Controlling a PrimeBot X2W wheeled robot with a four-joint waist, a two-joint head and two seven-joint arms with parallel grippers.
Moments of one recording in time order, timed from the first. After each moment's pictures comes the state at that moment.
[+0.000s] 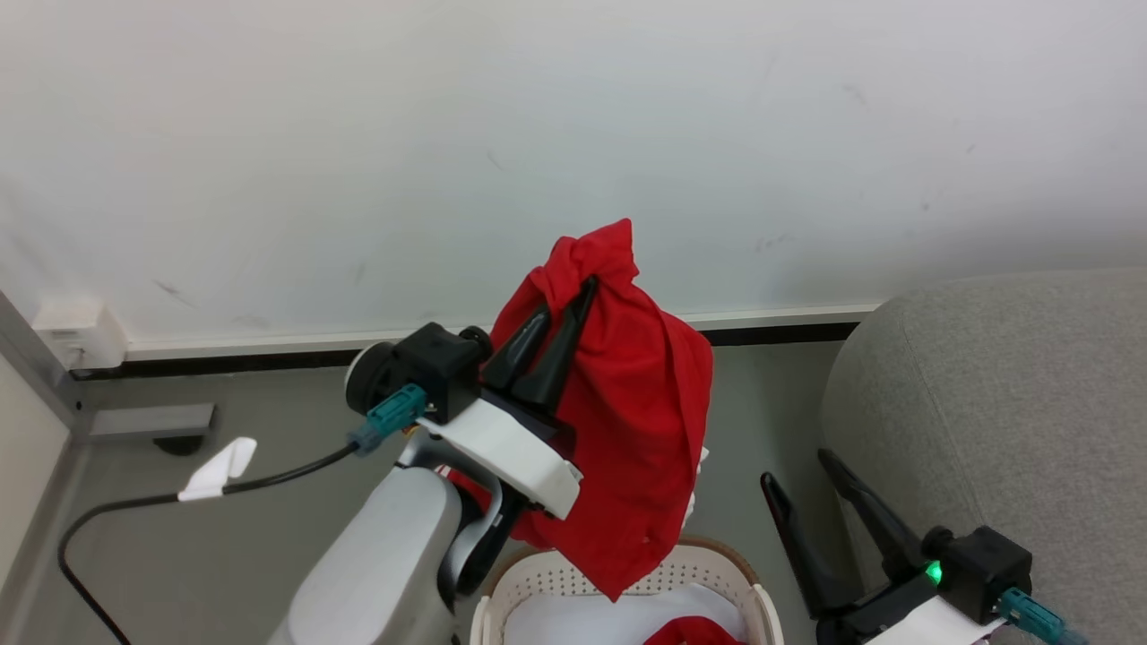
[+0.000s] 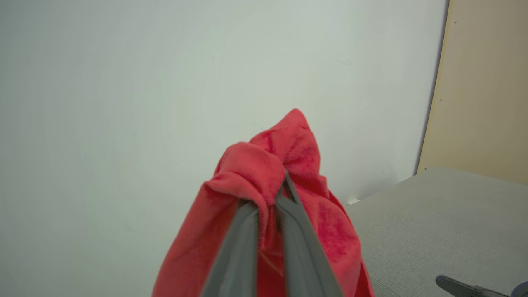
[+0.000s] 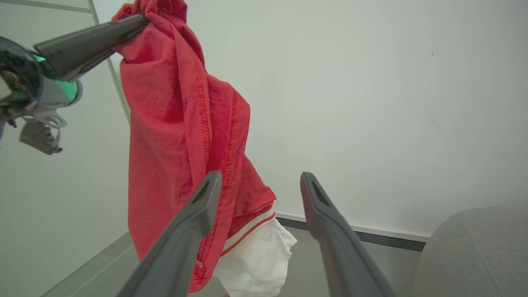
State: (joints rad) left arm -0.57 0.11 -0.51 0.28 -0.36 -0.07 -0.20; right arm -0.18 -0.21 0.46 0.19 0.52 0.13 -0.26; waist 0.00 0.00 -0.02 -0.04
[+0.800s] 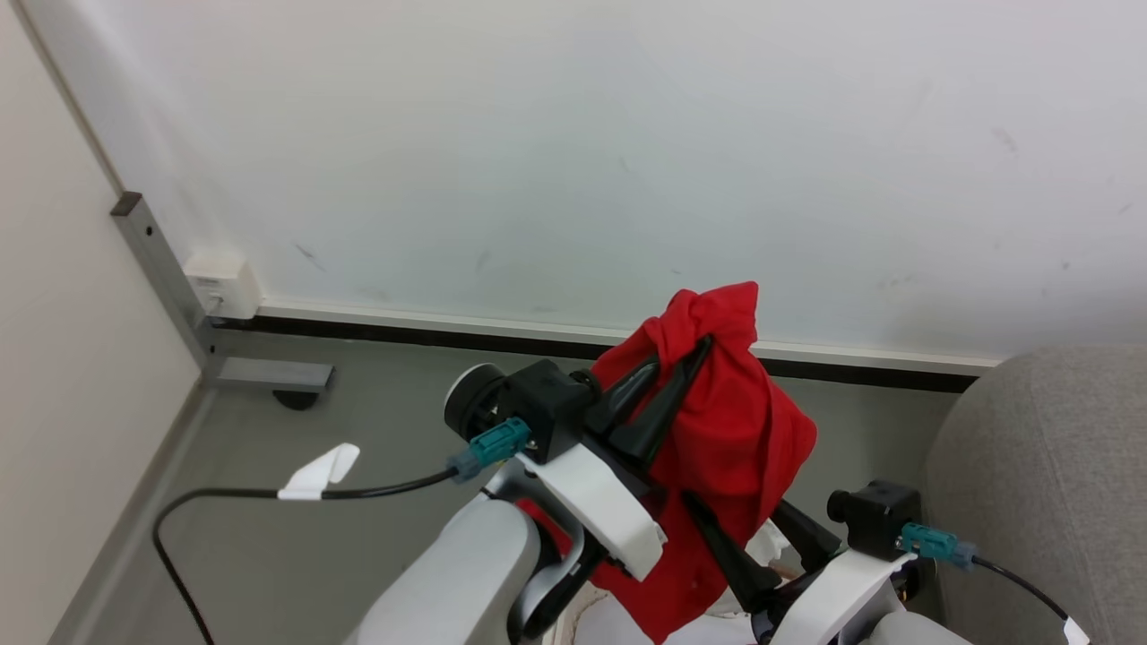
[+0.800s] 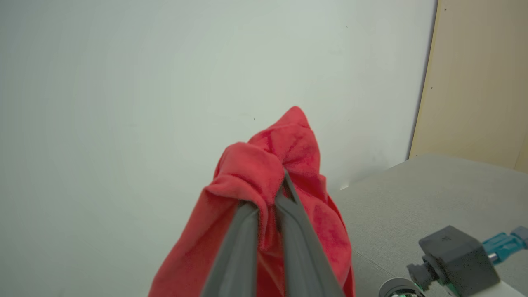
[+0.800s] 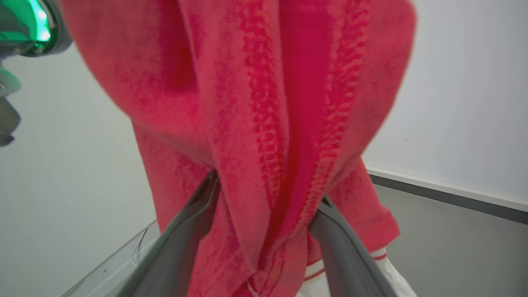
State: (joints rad) left arm -0.58 0.07 -0.67 0.26 -0.39 -0.10 -0.17; right arm -0.49 -0.25 0.94 0.49 0.97 0.13 -0.26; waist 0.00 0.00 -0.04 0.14
